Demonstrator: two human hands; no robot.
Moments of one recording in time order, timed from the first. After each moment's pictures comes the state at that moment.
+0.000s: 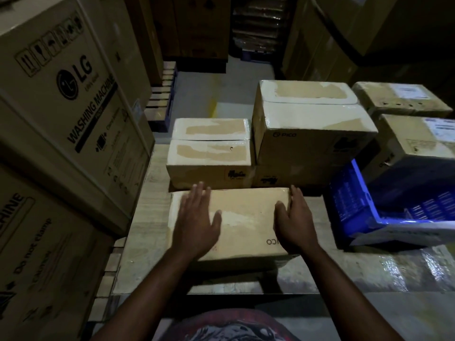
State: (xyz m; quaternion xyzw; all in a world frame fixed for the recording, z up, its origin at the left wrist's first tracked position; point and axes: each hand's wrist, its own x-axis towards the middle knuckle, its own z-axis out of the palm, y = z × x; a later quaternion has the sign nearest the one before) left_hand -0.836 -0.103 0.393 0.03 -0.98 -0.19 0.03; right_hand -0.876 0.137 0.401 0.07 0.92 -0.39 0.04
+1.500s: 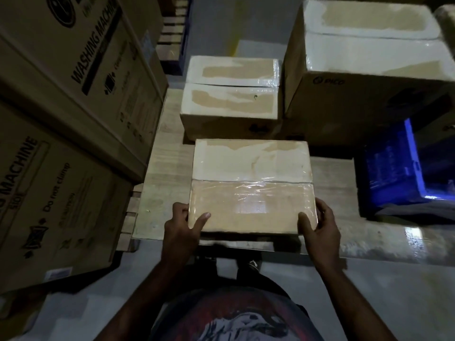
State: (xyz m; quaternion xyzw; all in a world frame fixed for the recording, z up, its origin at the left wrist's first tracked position) left_hand -0.736 -0.138 0.331 0.25 -0.87 -0.42 0.05; right_hand -0.792 0.163 0.326 0.14 0.84 -0.53 0.02
